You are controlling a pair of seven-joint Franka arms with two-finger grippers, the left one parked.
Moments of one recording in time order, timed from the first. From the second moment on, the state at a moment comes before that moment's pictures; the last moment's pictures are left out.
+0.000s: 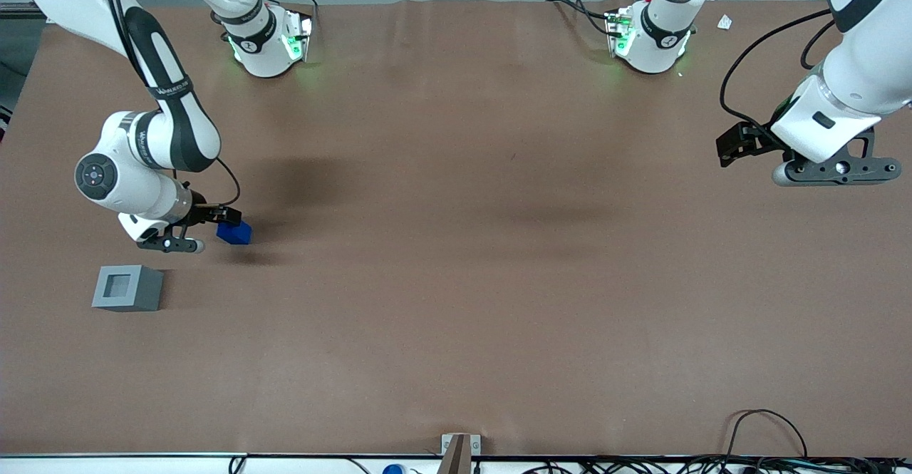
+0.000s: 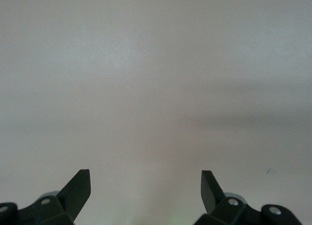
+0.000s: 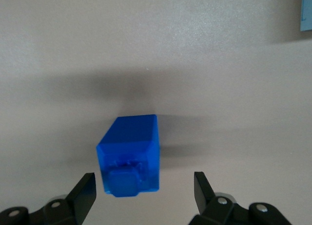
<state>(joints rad) 0.02 0.29 -0.06 -2.22 0.05 2.37 0.02</state>
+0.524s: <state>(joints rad) 0.03 0.31 -0.06 -2.21 0.05 2.37 0.04</state>
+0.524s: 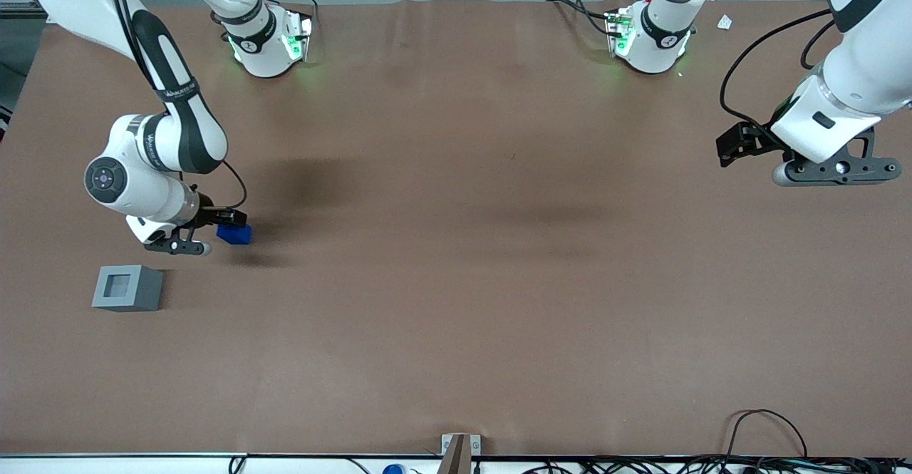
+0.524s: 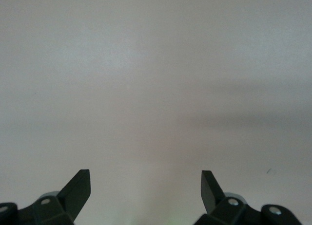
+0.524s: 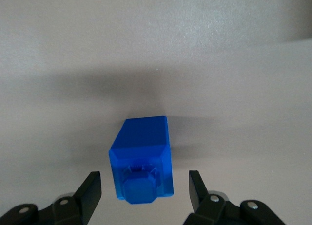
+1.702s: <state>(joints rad) -0.03 0.33 -0.07 -1.77 0.02 1.98 0.02</state>
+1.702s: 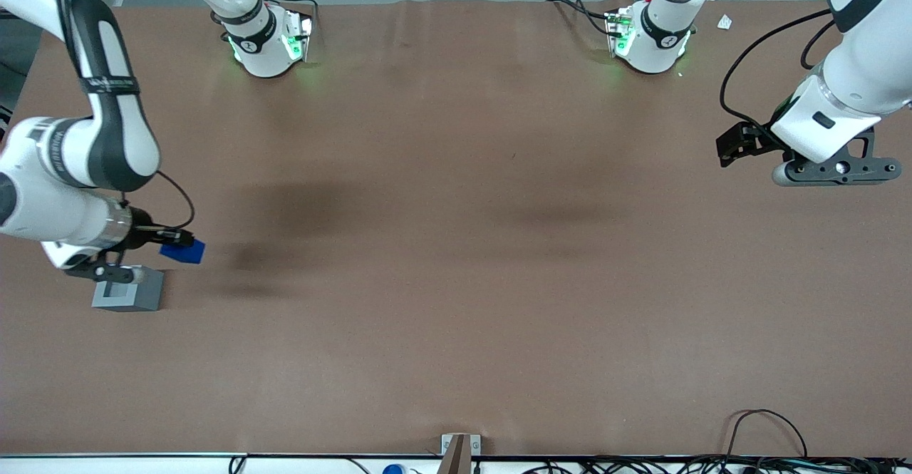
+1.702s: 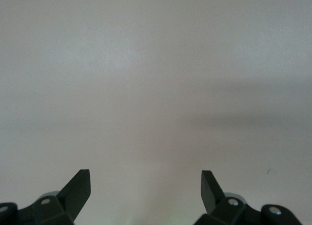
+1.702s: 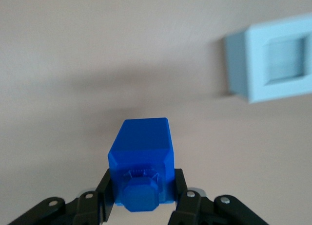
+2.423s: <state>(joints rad) -0.21 0.65 -0.07 -1.27 0.00 1.77 -0.25</state>
